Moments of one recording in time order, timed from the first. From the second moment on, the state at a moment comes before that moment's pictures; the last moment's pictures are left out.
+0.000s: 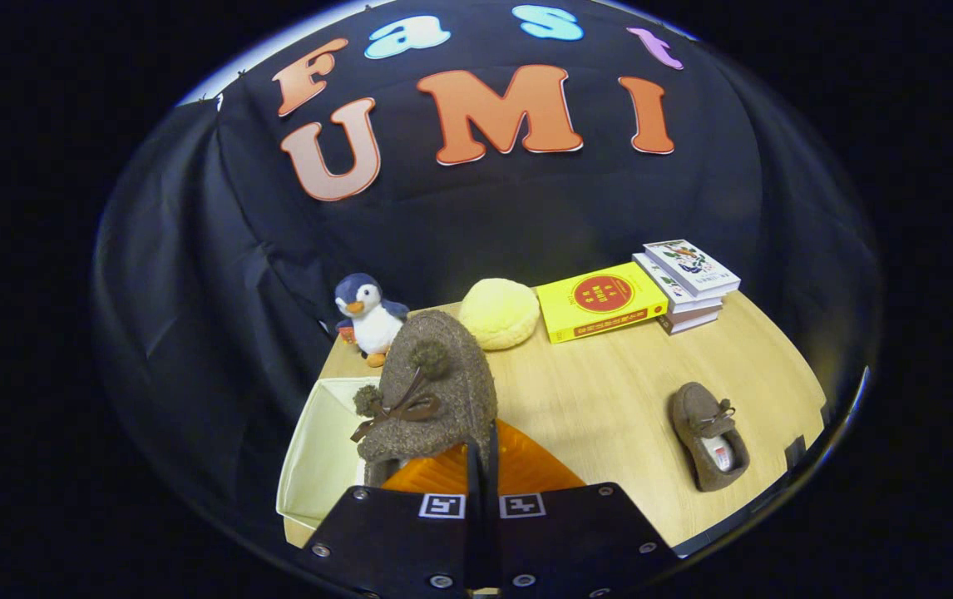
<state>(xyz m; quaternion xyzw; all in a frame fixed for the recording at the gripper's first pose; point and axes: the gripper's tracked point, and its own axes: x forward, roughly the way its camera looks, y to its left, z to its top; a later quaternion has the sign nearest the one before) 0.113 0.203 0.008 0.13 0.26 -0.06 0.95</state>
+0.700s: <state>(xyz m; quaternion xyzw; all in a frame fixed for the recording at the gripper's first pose) 0.150 0.336 -0.049 0.15 0.32 -0.02 0.94</state>
